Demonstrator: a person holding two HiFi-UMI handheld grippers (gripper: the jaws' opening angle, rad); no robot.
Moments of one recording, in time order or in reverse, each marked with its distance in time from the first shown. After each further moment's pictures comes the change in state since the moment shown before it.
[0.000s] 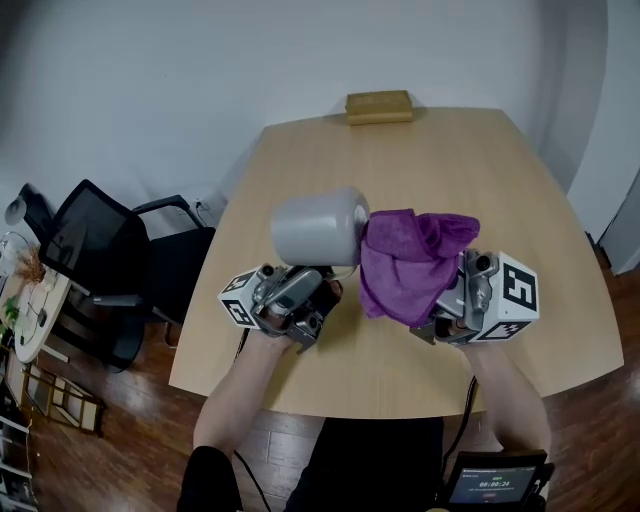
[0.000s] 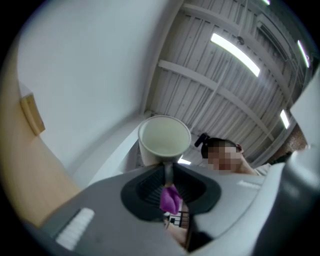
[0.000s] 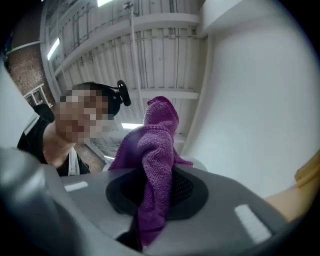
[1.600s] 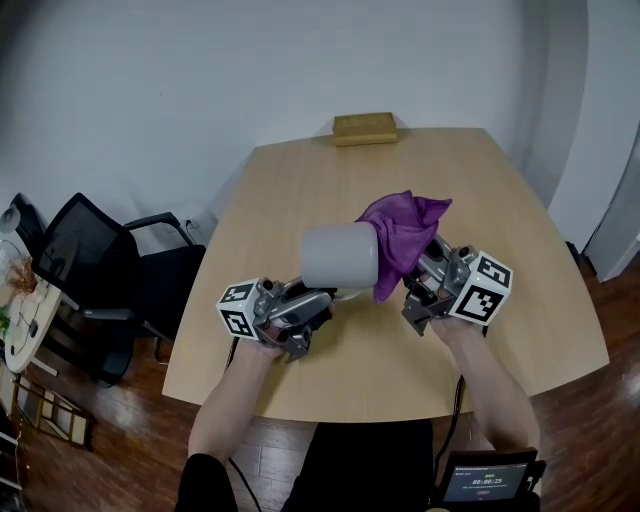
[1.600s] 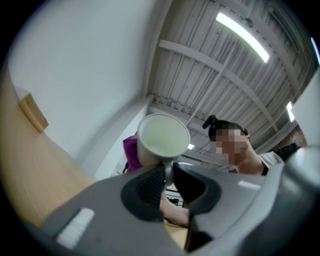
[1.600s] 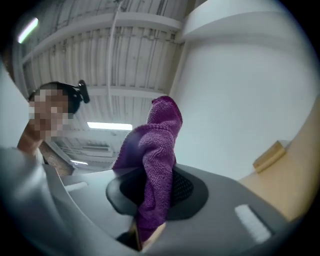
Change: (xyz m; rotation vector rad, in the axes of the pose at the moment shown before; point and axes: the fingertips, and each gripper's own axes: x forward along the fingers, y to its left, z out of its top) left arm -0.003 0.015 -0.032 0.012 0.207 0.066; right arm -0.045 -0.095 -0.026 0.118 0.058 -0.400
